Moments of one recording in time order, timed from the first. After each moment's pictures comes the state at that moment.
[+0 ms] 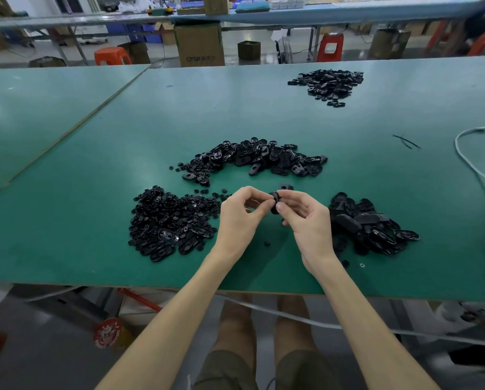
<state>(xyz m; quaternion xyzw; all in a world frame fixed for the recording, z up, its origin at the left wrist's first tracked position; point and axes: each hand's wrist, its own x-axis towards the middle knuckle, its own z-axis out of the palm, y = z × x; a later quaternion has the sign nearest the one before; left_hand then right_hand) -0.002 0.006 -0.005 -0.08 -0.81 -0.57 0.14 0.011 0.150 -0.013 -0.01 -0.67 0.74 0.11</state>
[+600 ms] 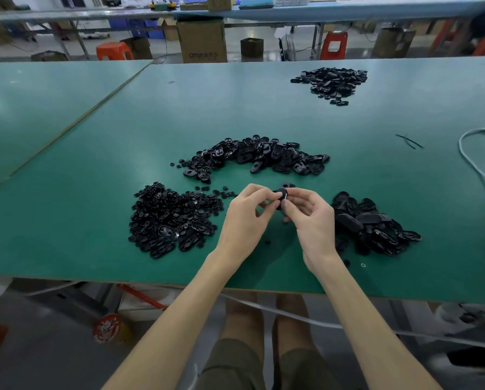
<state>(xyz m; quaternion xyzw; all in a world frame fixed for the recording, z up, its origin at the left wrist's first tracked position) 0.001 0.012 -0.007 -0.16 -0.85 -0.45 0.20 0.010 0.151 -0.013 -0.04 -0.64 0.76 0.12</state>
